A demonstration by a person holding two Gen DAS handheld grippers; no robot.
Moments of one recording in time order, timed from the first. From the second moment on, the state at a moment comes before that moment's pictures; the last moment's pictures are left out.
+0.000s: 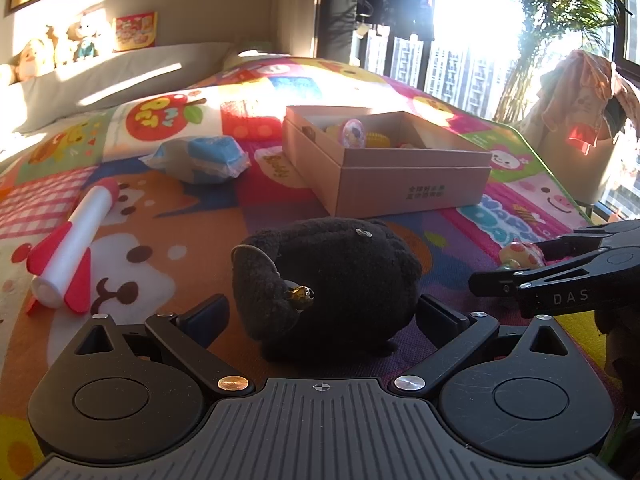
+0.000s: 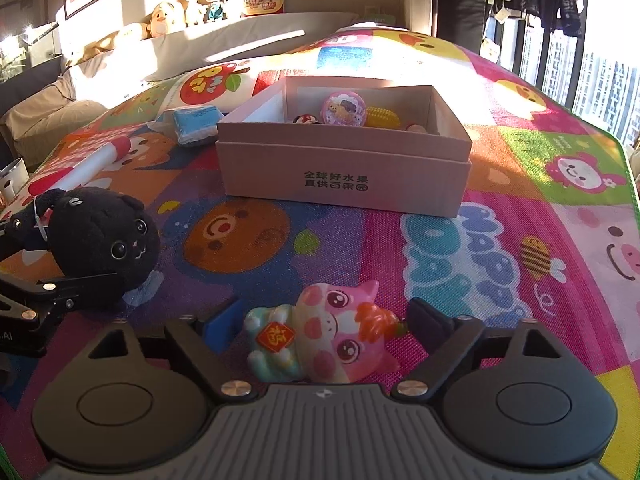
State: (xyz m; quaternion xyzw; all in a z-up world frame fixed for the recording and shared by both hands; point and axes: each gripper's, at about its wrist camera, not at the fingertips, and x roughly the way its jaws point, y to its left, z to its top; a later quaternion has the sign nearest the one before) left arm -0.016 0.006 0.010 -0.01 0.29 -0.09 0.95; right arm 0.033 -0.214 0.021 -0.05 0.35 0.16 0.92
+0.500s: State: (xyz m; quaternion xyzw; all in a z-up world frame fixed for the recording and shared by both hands) left arm -0.015 -0.015 0.013 0.04 0.29 -0.06 0.95; right arm 0.005 -0.222 0.030 -0.05 0.35 0.18 0.92
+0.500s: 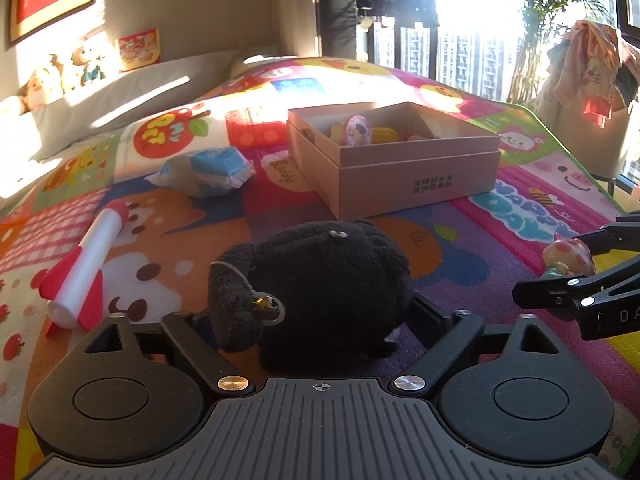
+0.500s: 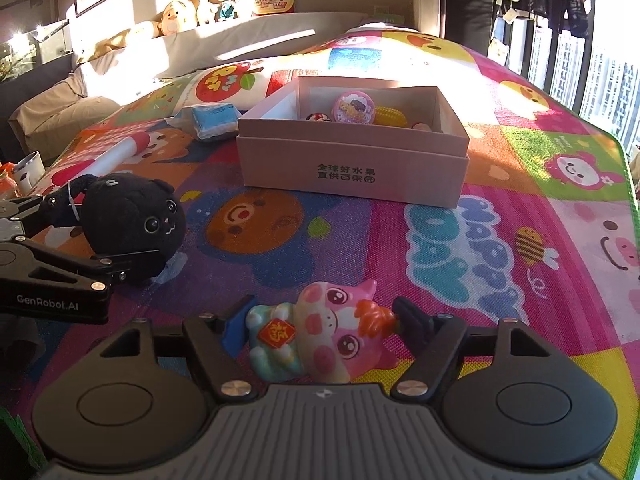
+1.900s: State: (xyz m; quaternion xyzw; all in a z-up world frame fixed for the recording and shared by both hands) left arm 0.149 -0.029 0.093 -0.07 0.27 -0.20 0.94; right arm 0.047 -0.294 0.111 -0.04 0.24 0.15 0.96
